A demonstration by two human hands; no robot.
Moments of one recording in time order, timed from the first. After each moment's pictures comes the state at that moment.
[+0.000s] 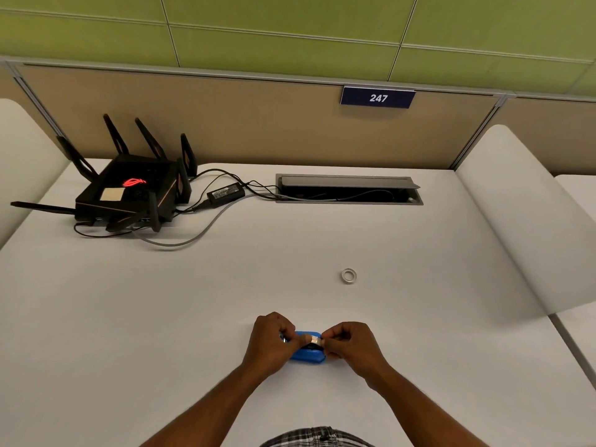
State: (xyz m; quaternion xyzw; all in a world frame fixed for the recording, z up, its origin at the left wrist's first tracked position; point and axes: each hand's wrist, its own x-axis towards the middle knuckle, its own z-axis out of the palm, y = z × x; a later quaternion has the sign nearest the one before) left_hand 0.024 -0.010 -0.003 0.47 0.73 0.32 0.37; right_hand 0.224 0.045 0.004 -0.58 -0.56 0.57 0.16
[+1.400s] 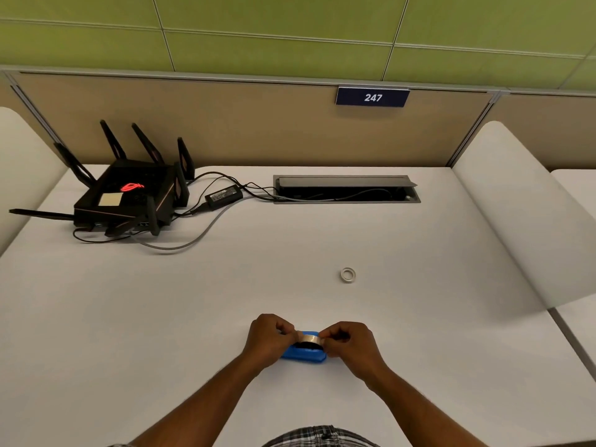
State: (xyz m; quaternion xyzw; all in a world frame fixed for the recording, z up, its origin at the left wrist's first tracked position) left_hand 0.021 -0.002 0.018 0.41 0.75 0.26 0.44; right_hand 0.221 0.036 0.007 -0.59 -0.59 0.53 0.17
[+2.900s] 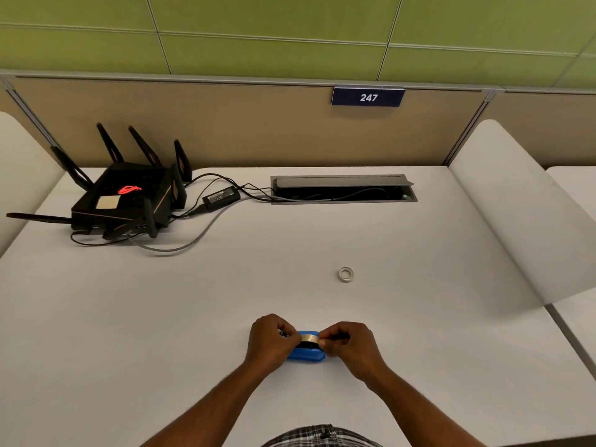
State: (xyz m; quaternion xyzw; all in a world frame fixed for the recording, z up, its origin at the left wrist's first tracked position) left_hand 0.031 -0.006 0.011 0.42 0.78 0.27 0.38; right_hand 0.225 0.035 0.008 -0.58 -0.59 0.54 0.18
